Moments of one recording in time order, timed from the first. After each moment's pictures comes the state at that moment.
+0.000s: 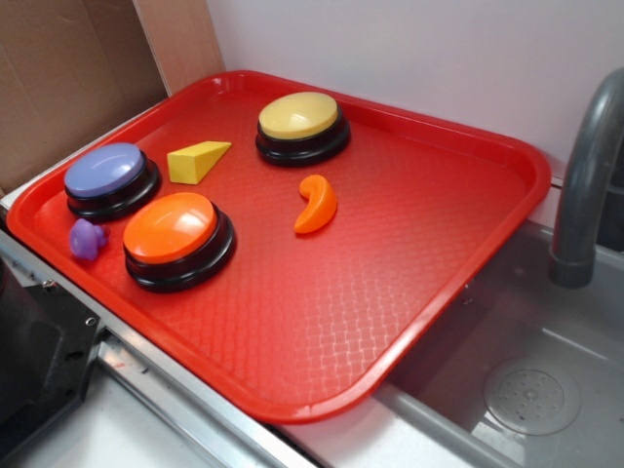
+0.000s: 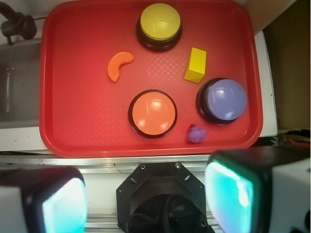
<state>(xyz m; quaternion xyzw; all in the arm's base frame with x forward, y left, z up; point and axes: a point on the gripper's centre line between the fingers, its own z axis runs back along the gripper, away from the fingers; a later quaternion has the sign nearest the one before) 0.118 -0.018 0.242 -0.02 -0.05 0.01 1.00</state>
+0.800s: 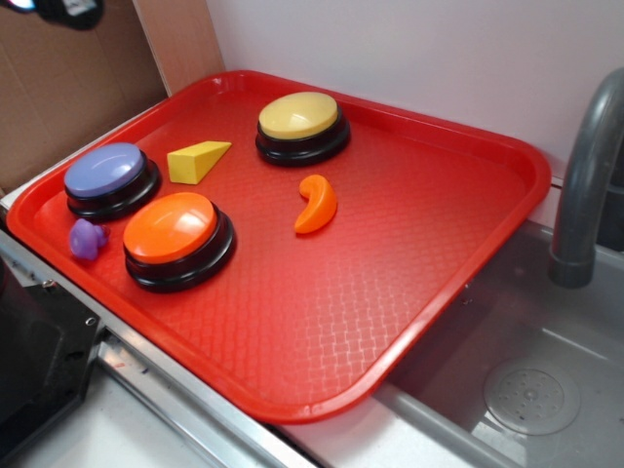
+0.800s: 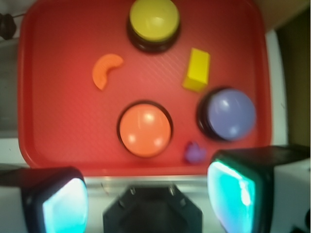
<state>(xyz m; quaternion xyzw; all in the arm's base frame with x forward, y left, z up) 0.168 0.010 0.196 -0.03 -0.03 0.02 1.00</state>
